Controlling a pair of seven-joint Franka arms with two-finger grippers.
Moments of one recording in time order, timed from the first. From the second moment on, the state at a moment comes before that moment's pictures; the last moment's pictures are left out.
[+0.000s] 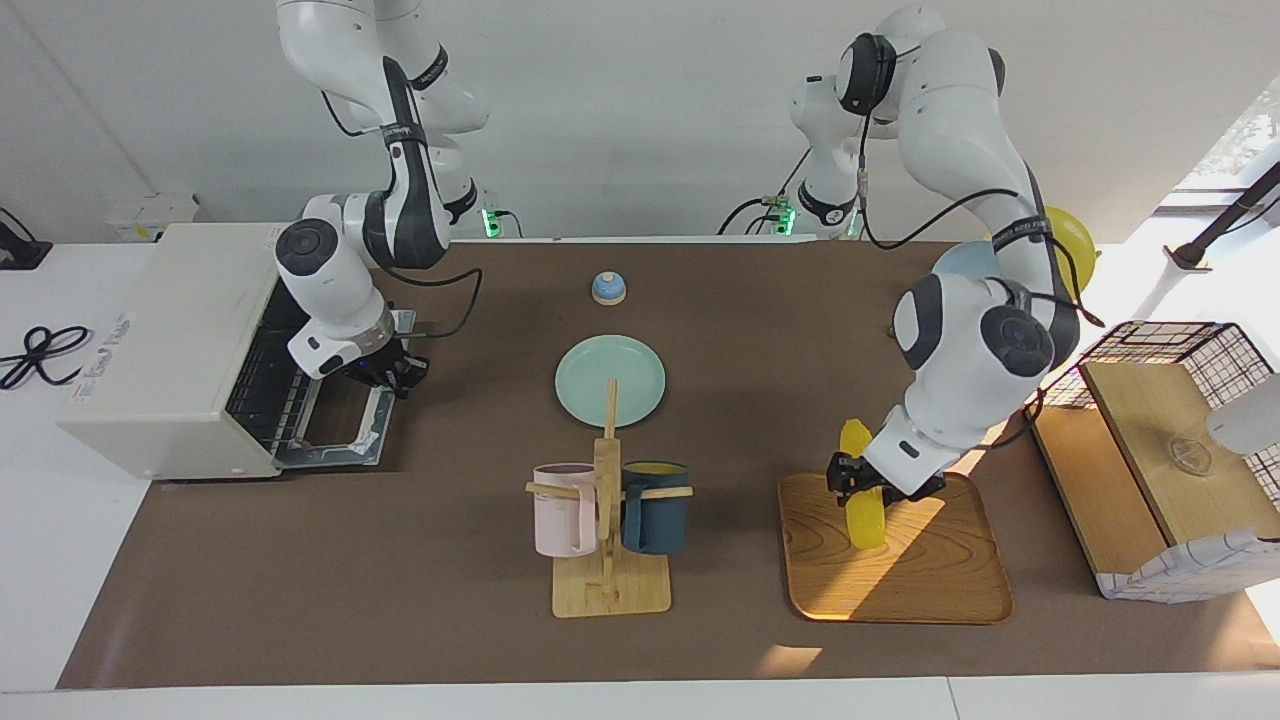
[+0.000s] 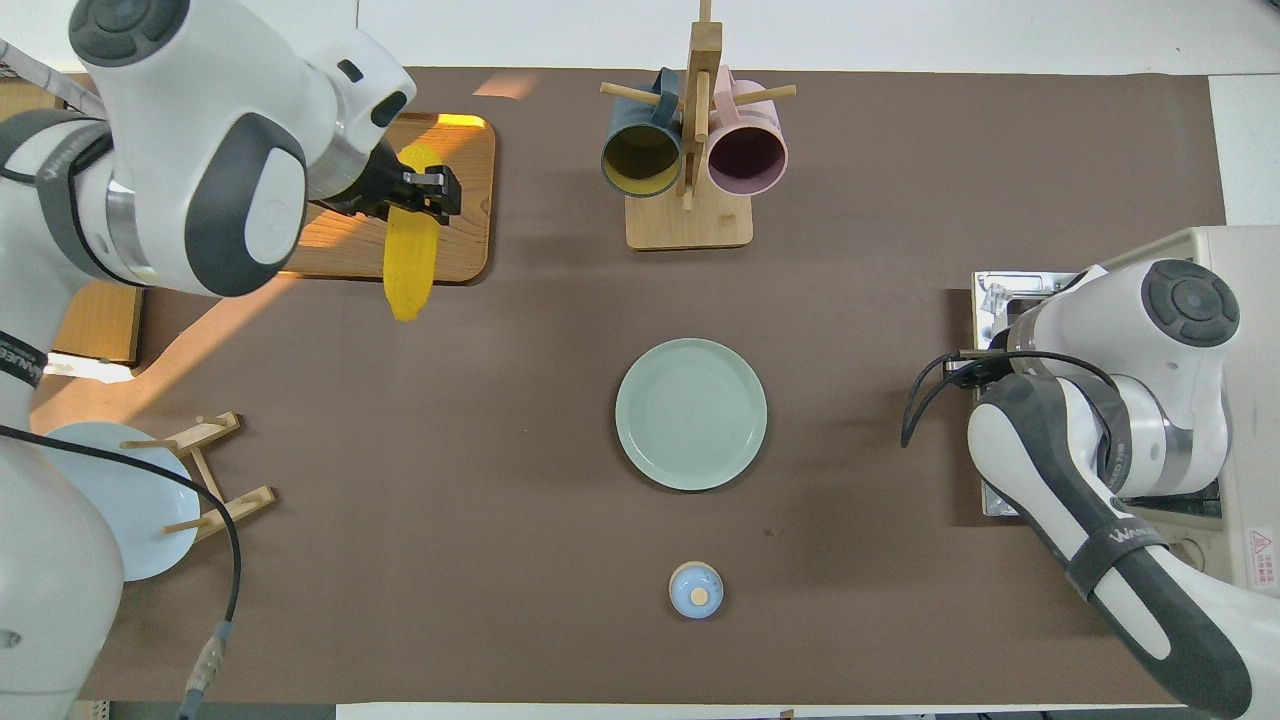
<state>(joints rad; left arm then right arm) -0.32 0.39 -0.04 -1.44 -0.12 1.88 -0.22 0.00 0.11 0.02 -2.24 0.00 2.28 0.06</state>
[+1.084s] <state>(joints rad) -0.83 0.42 -0.03 -1.88 -0.12 2.51 -0.75 0.00 0.09 0.03 -2.07 0.01 2.02 0.07</state>
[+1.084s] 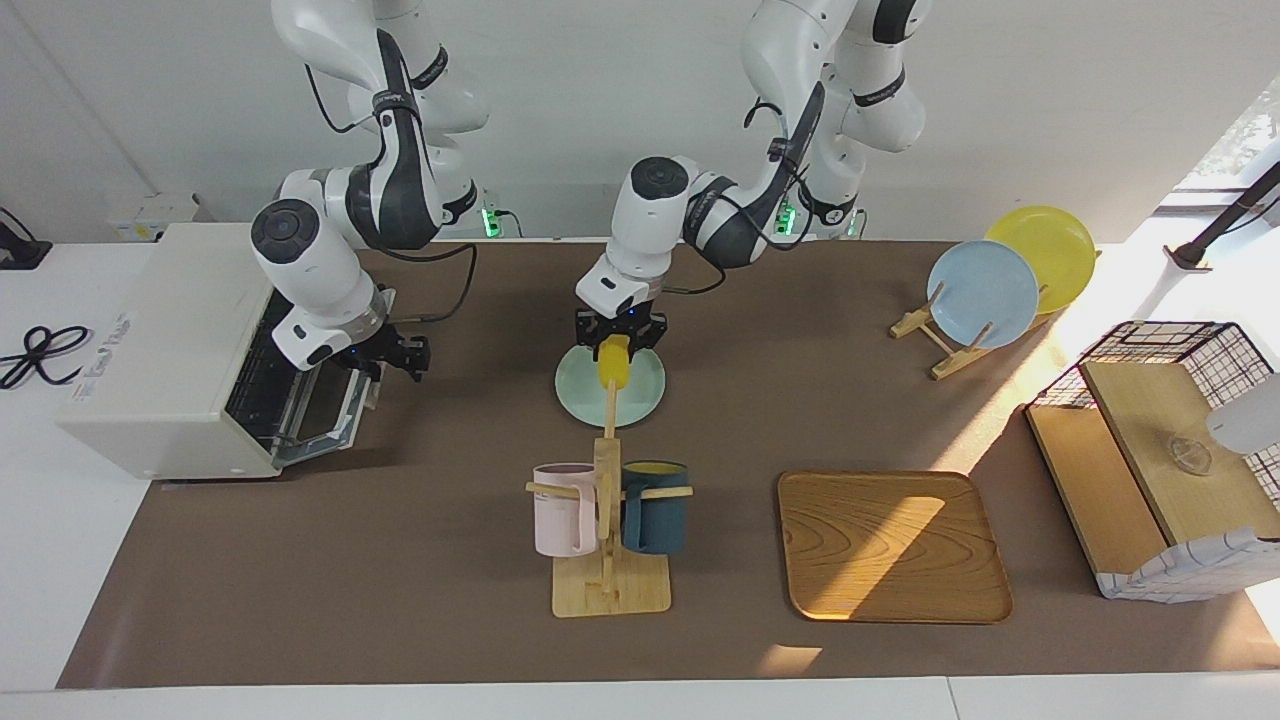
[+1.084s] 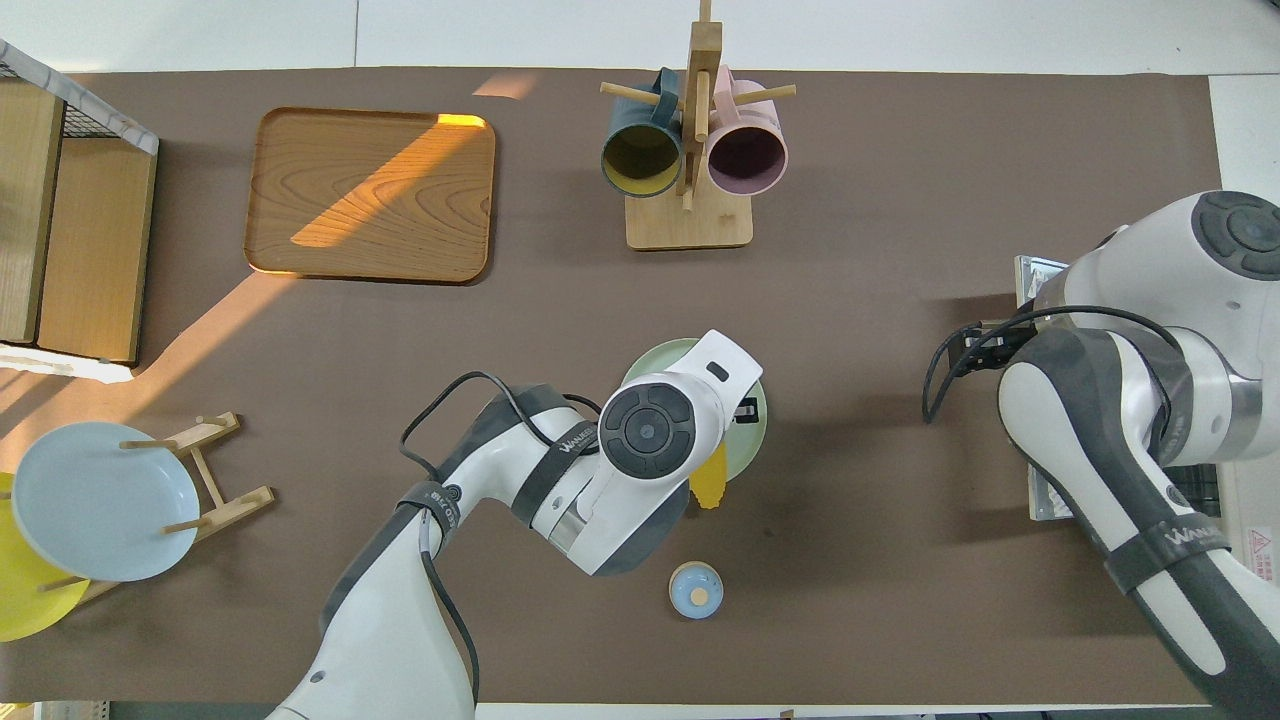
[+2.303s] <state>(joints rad) -0.63 0.23 0.00 -1.81 -0.10 2.19 -0.56 0.24 0.05 0.03 -2.20 0.05 2.22 0.28</state>
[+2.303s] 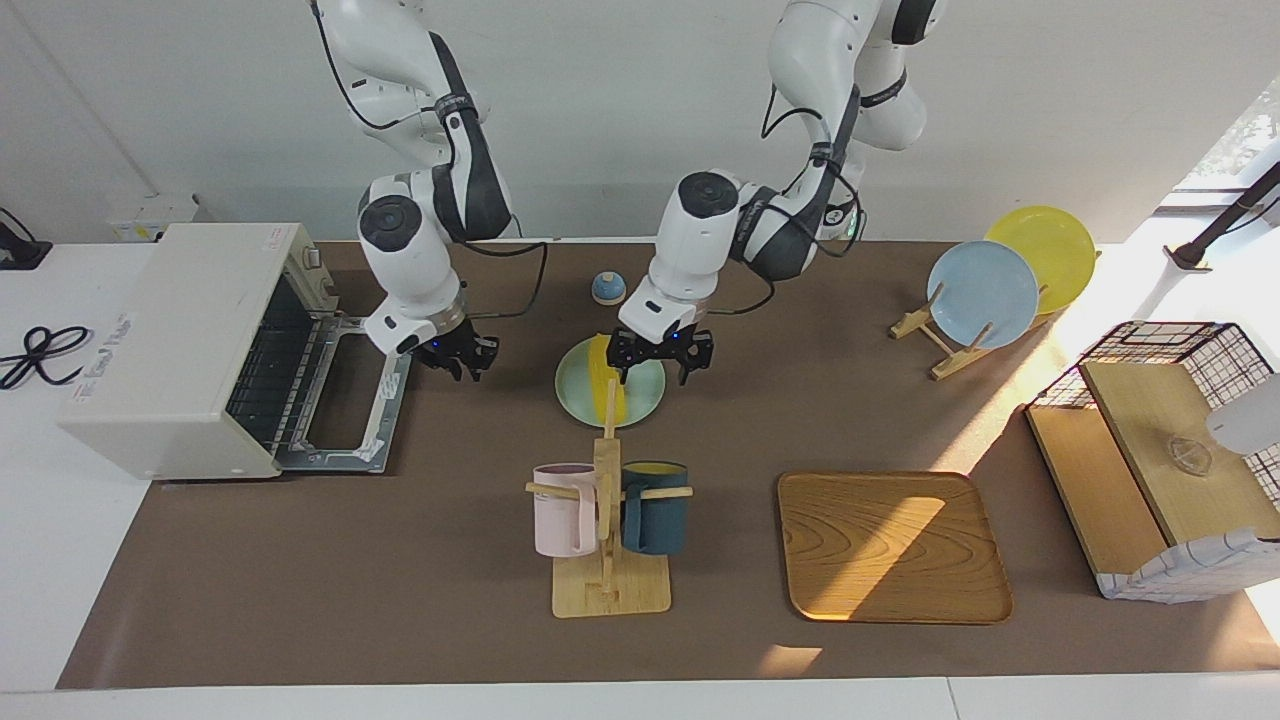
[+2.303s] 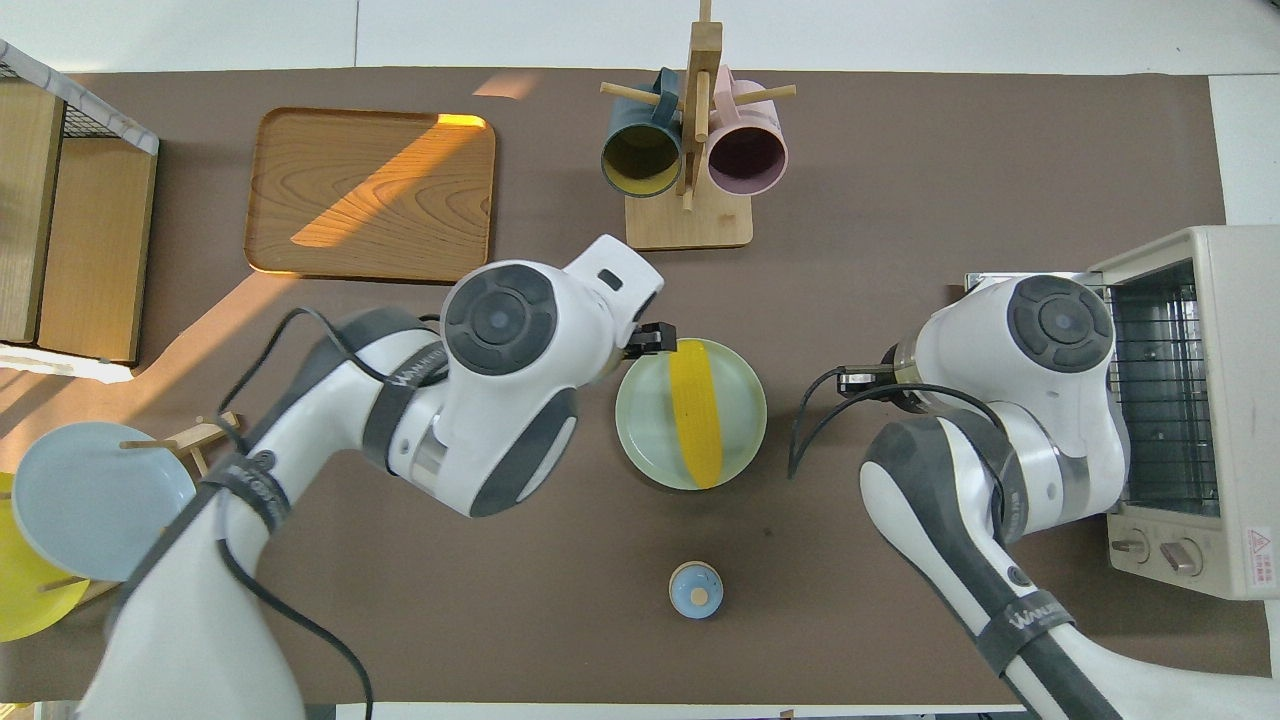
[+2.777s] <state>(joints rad) -0.26 0.13 0.00 -1.67 -0.06 1.86 -0.20 0.55 0.29 0.04 -1.77 0.05 2.07 0.70</state>
